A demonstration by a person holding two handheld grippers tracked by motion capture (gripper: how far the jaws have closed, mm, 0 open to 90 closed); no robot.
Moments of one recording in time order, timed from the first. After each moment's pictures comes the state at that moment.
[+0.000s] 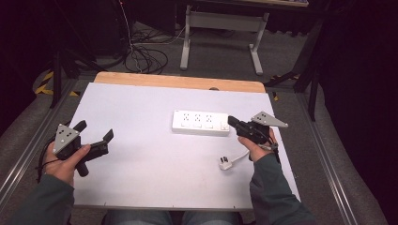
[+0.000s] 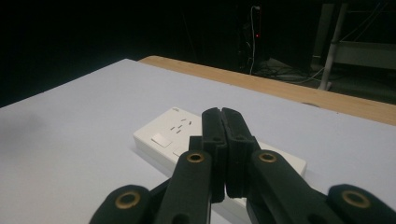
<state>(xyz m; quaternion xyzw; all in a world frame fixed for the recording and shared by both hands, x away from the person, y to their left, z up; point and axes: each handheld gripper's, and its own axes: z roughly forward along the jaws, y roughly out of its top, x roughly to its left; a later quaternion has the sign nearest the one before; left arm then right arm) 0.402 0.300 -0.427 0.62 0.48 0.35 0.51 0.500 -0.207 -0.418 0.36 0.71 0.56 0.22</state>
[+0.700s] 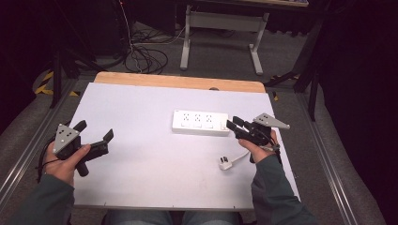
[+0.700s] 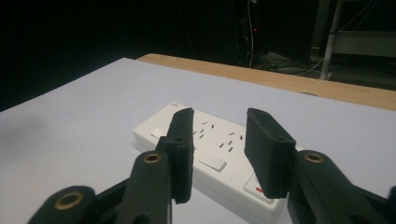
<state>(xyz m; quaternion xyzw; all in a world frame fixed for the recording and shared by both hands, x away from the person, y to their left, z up) 0.402 0.300 -0.427 0.62 0.48 0.35 0.51 0.498 -0.212 -0.422 0.37 0.71 0.56 0.21</state>
